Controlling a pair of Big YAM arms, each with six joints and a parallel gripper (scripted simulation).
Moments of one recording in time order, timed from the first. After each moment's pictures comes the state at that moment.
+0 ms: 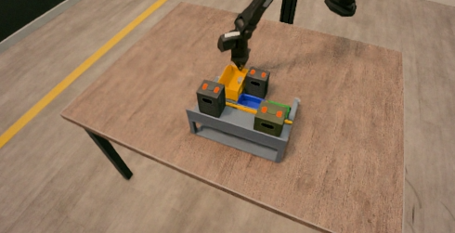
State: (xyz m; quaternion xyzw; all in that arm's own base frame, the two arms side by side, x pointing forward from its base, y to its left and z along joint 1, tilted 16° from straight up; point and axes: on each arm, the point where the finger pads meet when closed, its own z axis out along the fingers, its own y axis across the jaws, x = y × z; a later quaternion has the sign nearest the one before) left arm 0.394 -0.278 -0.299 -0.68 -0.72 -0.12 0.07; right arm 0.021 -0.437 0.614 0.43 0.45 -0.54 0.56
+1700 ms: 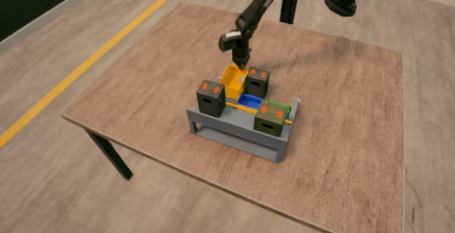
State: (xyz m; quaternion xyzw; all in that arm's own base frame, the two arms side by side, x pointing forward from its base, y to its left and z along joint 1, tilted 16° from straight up) left arm 0.388 -0.275 -0.301 -0.68 -0.72 -0.12 0.07; right arm 0.021 -0.437 0.614 0.43 0.45 -0.54 0.56
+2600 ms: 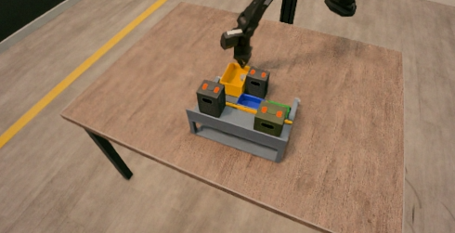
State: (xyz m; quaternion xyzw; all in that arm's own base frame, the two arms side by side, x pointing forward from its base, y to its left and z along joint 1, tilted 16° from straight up) left arm 0.372 -0.274 -0.302 -0.68 -0.72 -0.12 0.07; right arm 0.021 -0.437 0.614 0.43 0.45 -0.54 0.56
